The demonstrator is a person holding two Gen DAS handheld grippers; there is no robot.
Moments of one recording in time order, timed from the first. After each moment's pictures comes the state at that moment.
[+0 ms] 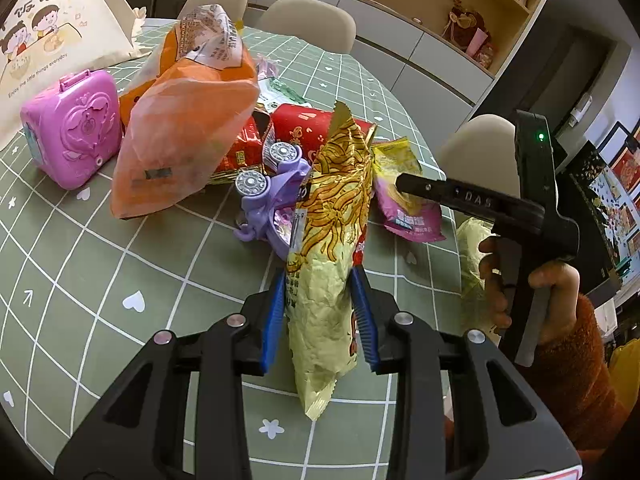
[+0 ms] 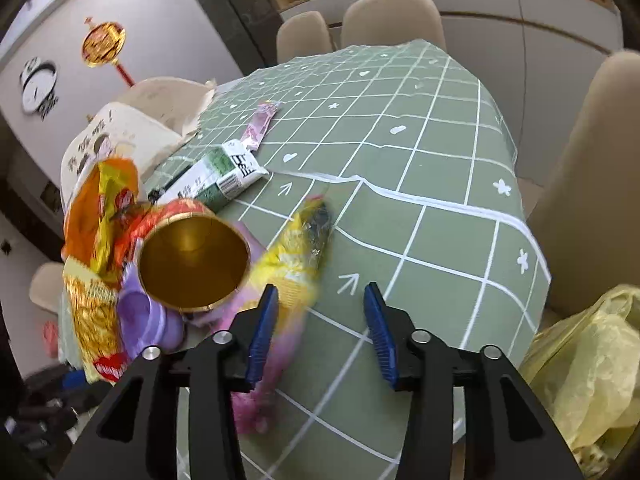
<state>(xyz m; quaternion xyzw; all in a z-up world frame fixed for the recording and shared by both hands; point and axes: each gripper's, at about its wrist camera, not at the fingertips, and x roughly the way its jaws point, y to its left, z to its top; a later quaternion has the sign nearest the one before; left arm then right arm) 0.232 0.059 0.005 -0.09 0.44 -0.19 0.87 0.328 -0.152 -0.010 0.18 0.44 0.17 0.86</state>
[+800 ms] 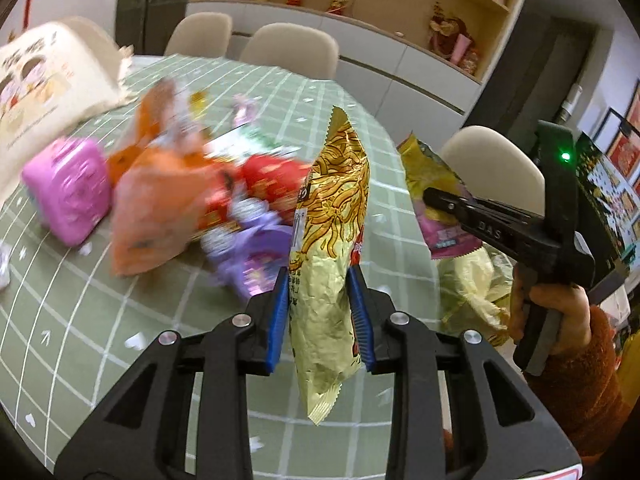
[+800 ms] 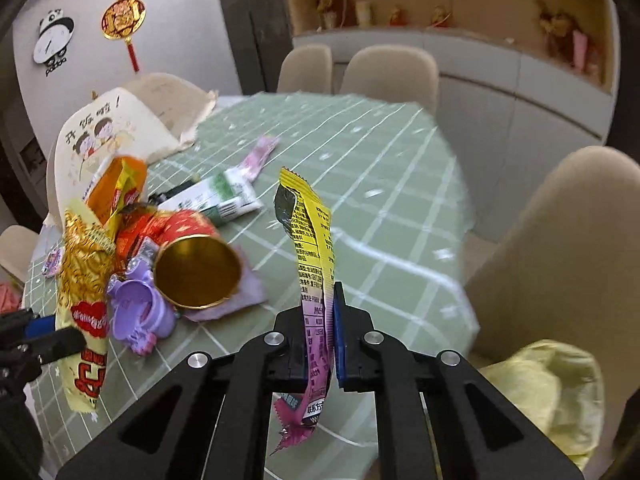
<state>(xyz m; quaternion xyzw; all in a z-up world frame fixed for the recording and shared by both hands) 0.221 0.023 0.045 -0.05 0.40 -0.19 0.89 0.287 -0.171 0.045 0.03 0.37 0.12 0.92</state>
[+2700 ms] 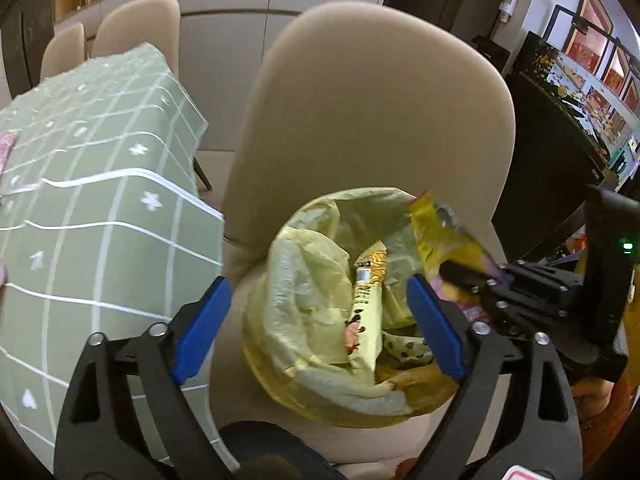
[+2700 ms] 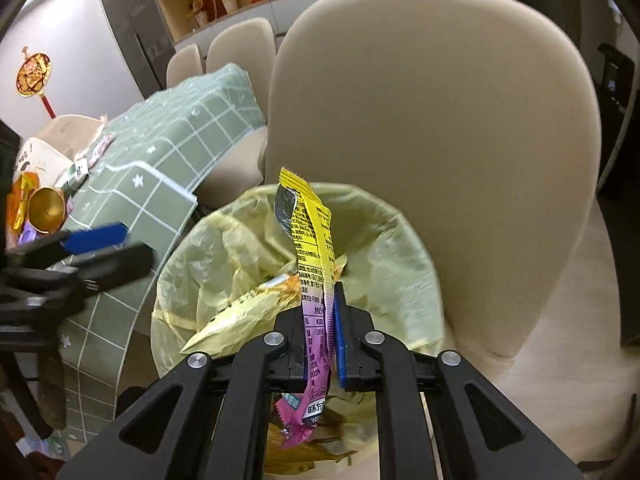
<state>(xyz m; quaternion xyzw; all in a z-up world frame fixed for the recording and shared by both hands) 0.266 -0.266 -0.035 0.06 0.44 -0.30 0.85 0.207 -0.405 -0.067 0.13 0.43 0.00 0.89</state>
